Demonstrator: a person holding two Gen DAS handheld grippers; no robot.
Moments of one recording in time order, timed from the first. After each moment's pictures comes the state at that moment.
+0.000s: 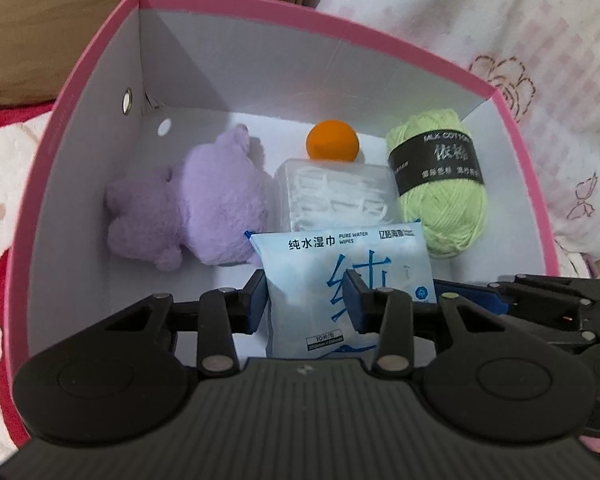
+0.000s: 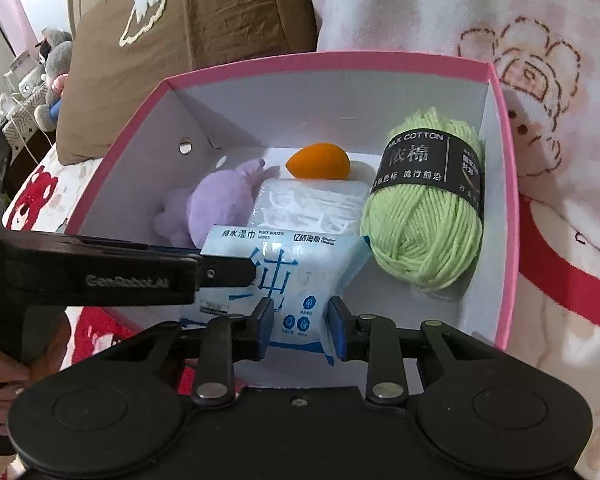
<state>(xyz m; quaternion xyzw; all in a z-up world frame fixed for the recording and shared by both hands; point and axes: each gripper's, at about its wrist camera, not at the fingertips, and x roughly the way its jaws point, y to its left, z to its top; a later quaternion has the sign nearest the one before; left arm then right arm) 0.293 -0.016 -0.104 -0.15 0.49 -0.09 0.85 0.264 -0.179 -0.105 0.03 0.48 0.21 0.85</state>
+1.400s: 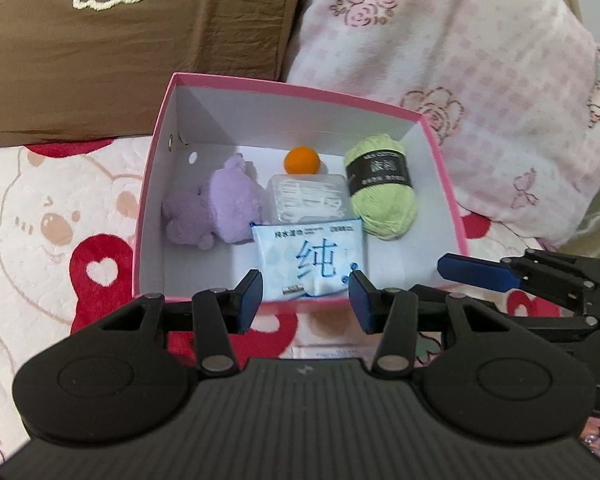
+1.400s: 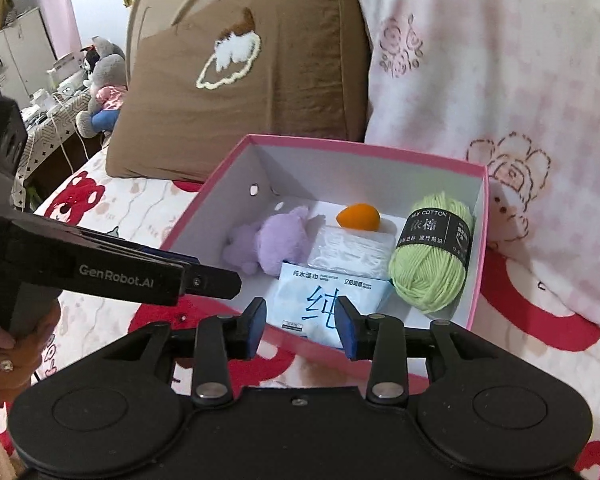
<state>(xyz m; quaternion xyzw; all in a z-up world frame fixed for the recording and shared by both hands) 0.218 -0.003 0.005 -0.13 0.47 -0.10 0.87 0.196 -0.170 -0.017 -0.01 0.41 0.24 0.88</state>
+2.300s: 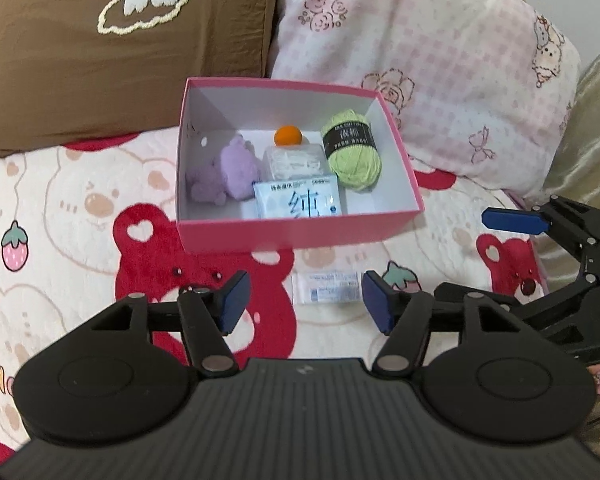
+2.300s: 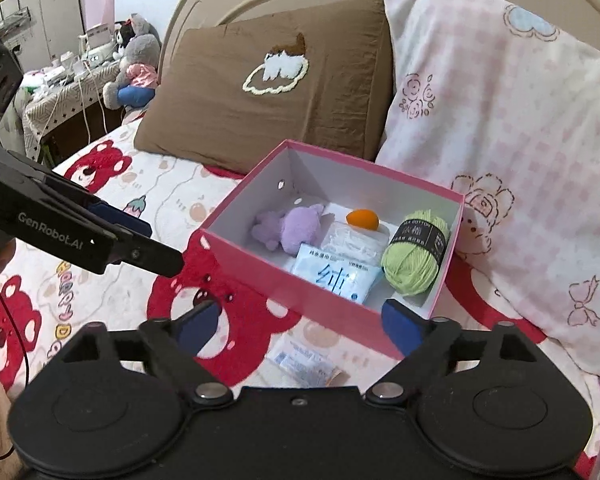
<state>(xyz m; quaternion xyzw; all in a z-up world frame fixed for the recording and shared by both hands) 0.125 0.006 0.062 -0.09 0.48 -0.12 0.87 0.106 -0.172 0.038 -0.09 0.39 0.24 0.88</state>
